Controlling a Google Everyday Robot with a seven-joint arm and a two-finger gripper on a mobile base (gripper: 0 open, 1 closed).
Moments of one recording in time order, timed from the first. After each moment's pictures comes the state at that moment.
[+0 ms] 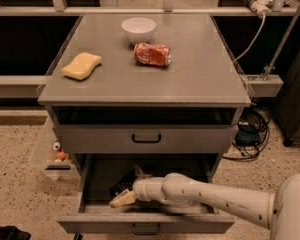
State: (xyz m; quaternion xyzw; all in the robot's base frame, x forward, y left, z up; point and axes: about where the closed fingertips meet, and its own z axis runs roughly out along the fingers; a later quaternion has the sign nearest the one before) arm 0.555 0.093 0.399 -0.42 0.75 0.30 0.42
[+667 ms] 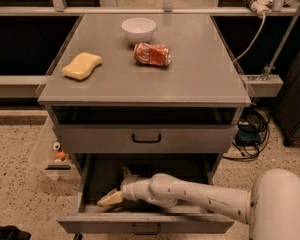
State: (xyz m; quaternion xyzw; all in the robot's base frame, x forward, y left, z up) arm 0.565 0.147 0.379 -0.41 0.74 0.33 0.42
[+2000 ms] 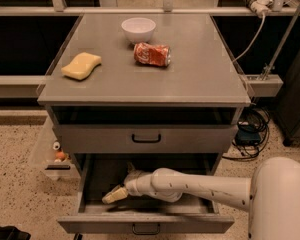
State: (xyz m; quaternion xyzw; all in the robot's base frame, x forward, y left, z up) arm 0.577 0.127 0.390 -0.43 0.75 0.29 0.41
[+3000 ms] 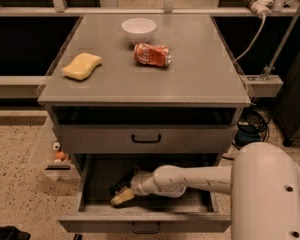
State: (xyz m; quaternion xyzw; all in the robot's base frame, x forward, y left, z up) arm 0.578 0.094 0.345 -0.44 0.79 0.26 0.34
